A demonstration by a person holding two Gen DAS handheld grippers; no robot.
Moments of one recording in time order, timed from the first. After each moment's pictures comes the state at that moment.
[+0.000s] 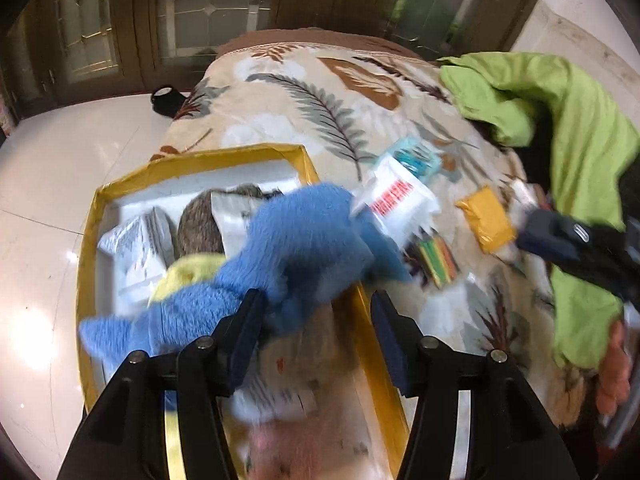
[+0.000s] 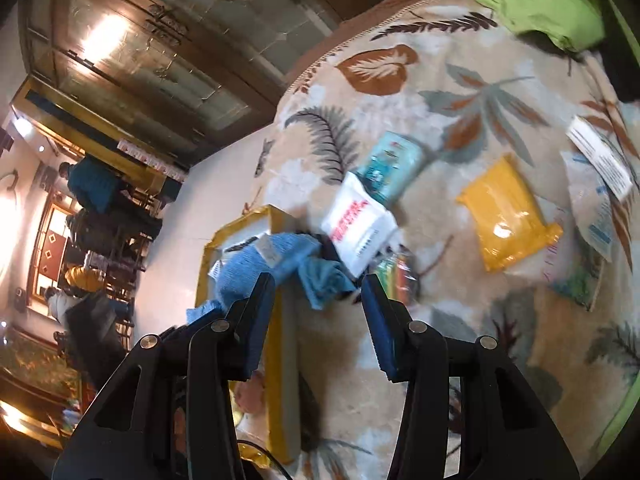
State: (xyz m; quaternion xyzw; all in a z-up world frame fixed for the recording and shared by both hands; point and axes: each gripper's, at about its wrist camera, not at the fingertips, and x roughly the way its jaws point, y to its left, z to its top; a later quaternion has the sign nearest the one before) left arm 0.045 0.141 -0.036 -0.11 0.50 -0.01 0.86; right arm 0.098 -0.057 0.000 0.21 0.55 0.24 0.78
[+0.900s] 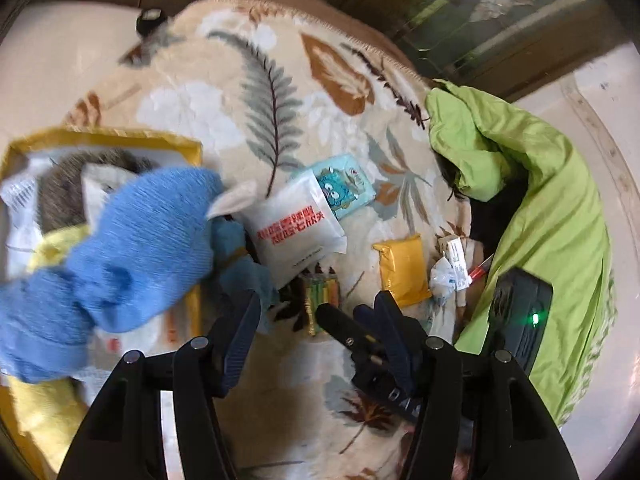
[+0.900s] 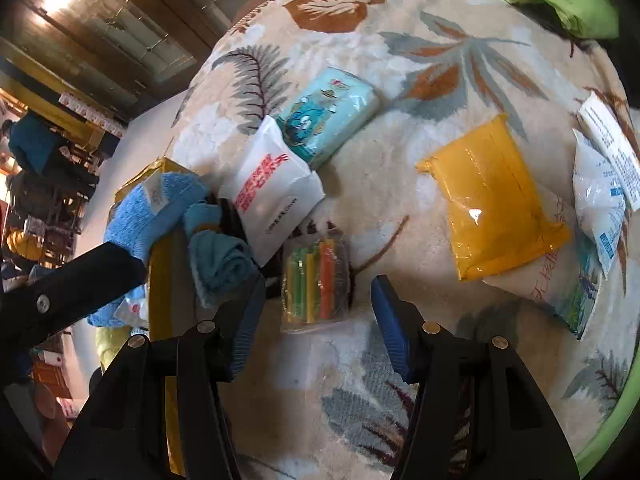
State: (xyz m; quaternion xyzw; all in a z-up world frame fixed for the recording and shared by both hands) left arm 0.095 0.104 -0.032 -0.32 0.54 -0.06 0.78; right arm 0.128 -0.041 -0.070 0.10 0.62 0.17 0.76
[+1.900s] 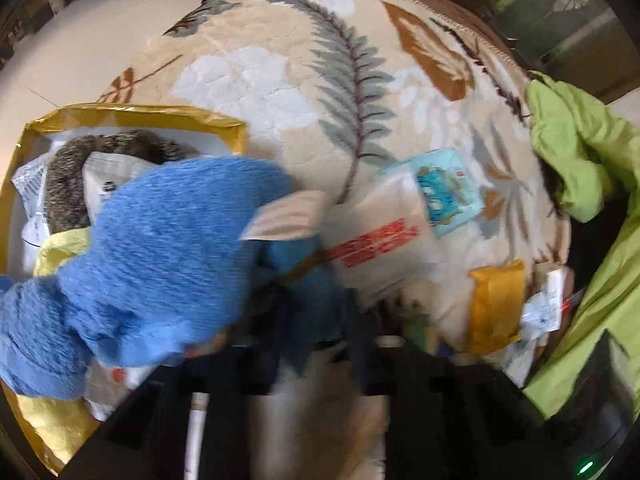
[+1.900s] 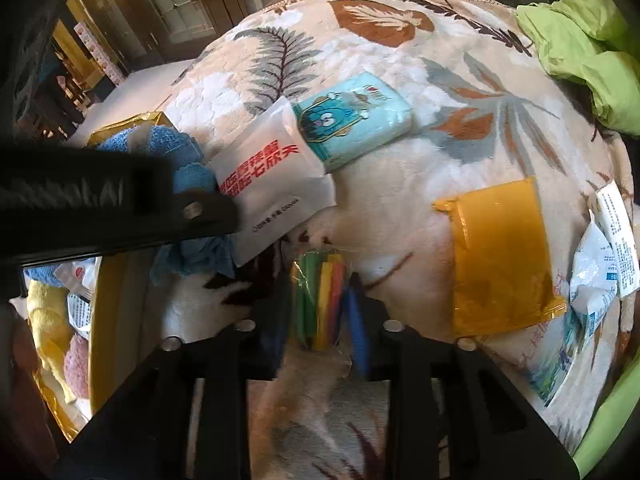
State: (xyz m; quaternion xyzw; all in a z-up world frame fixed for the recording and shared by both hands) left arm 0.128 0.098 -0.071 -0.25 0.60 0.09 0.76; right arm 0.132 -0.015 -0.083 -0.04 0.58 0.20 0.79
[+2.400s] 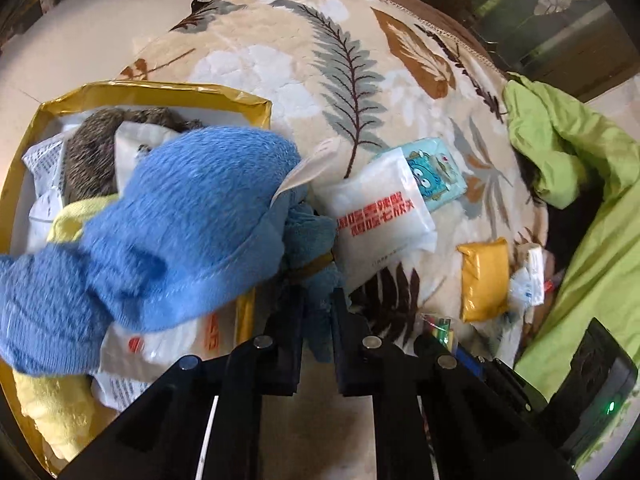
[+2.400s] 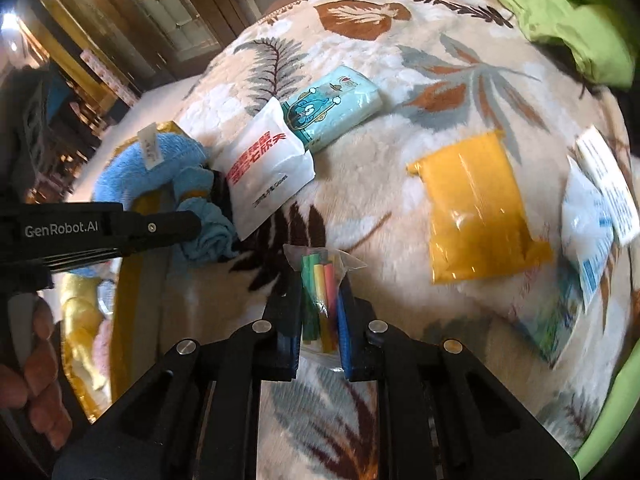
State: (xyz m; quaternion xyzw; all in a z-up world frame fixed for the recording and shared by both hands) left arm 0.097 0.105 -0.063 -0.27 0.58 0.05 0.77; right arm 0.114 -0.048 -0.072 0.02 0.58 0.22 0.78
